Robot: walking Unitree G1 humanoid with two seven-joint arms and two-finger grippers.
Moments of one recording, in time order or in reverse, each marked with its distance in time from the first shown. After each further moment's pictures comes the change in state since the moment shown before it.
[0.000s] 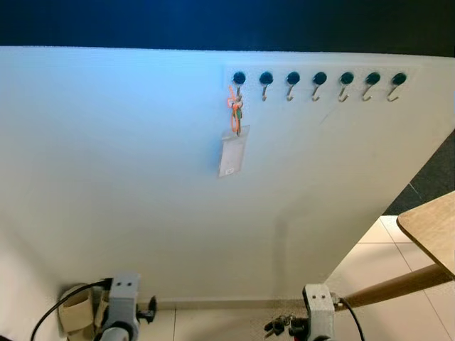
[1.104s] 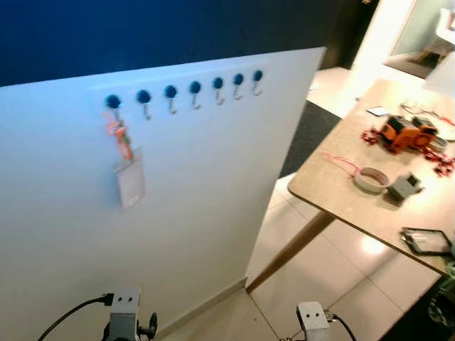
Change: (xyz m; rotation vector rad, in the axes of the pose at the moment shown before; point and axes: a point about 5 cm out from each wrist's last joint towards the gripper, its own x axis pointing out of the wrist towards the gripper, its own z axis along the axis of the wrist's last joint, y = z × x) left arm -0.004 0.004 -0.014 -0.049 0.014 0.017; right arm -0.004 0.001 -0.016 -0.055 0.049 0.046
